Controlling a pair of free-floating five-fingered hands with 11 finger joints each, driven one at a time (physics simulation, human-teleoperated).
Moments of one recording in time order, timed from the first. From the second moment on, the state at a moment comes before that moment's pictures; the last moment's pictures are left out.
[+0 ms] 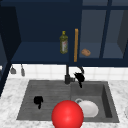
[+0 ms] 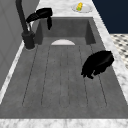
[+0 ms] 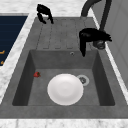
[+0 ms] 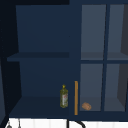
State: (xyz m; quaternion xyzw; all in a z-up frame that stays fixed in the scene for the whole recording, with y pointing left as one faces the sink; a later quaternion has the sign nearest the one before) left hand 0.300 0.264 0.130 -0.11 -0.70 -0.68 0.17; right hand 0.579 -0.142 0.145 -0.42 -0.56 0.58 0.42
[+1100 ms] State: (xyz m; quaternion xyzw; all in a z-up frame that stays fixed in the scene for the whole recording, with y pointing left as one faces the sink) left hand 0.300 0.264 0.130 -0.11 -0.70 -0.68 0.17; right hand 0.627 -0.130 0.116 -0.44 -0.59 0.53 0.41
